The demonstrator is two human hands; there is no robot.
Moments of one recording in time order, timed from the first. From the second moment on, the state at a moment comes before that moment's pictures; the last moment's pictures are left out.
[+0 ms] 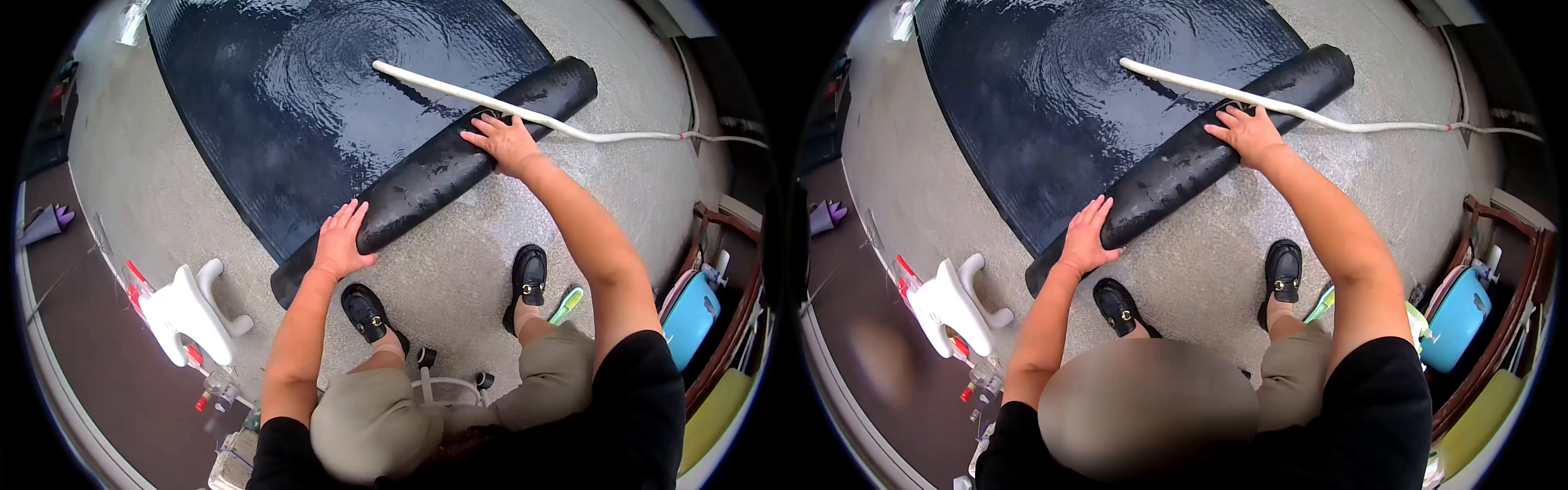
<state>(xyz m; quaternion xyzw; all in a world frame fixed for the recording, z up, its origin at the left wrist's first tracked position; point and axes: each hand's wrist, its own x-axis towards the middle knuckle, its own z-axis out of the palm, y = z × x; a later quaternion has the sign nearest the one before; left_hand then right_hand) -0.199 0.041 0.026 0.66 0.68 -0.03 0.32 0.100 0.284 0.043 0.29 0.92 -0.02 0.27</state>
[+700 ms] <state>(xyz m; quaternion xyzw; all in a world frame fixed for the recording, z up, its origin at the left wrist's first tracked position) -0.277 -0.045 0.008 0.43 0.90 -0.01 -0.02 0.013 0.371 0.064 0.23 0.93 0.07 0.28</state>
